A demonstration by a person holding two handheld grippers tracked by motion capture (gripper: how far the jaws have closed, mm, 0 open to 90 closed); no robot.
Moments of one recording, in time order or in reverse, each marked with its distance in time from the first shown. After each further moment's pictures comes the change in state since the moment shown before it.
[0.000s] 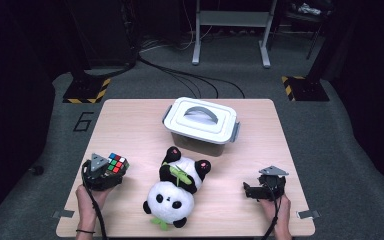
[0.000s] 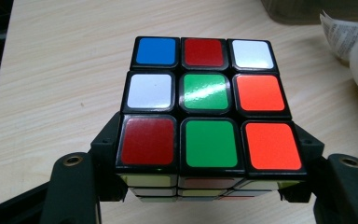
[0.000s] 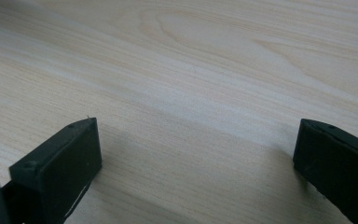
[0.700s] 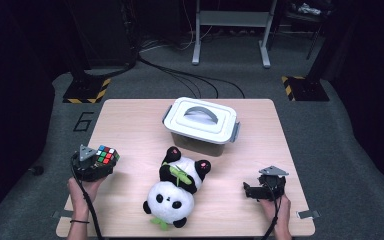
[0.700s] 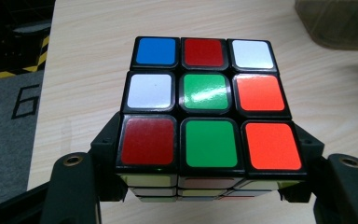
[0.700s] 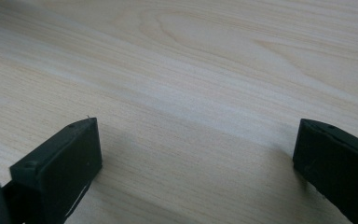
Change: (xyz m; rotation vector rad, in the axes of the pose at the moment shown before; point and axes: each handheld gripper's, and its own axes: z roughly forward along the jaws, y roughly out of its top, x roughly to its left) left arm 0.036 0.011 0.005 -0.016 0.053 -0.070; right arm 0.000 0.000 0.000 -0.001 -0.001 0.000
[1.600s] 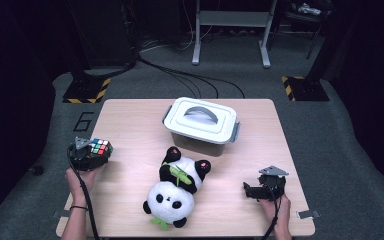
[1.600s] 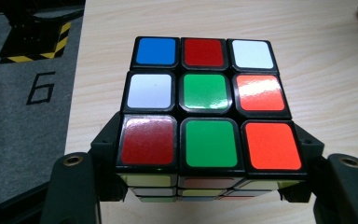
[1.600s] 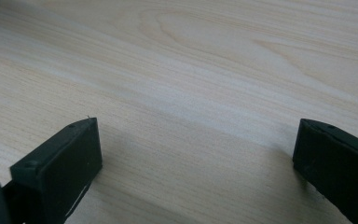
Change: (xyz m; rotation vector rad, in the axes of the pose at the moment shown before) left arm 0.034 0.008 0.031 0.022 0.059 -0.065; right arm 0.000 0.000 0.000 0.000 -0.001 0.000
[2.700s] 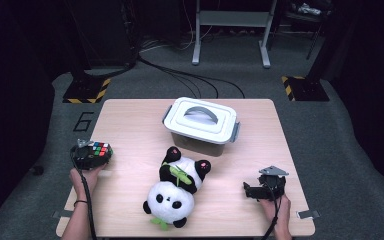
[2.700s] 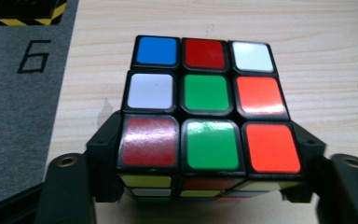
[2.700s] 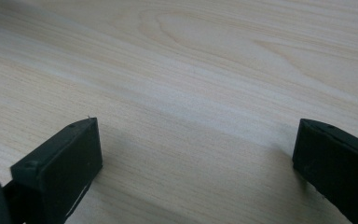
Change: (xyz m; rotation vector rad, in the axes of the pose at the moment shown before) left arm 0.022 -0.019 0.041 0.072 0.009 -0.107; right arm 0.000 0.000 0.000 0.000 0.000 0.000
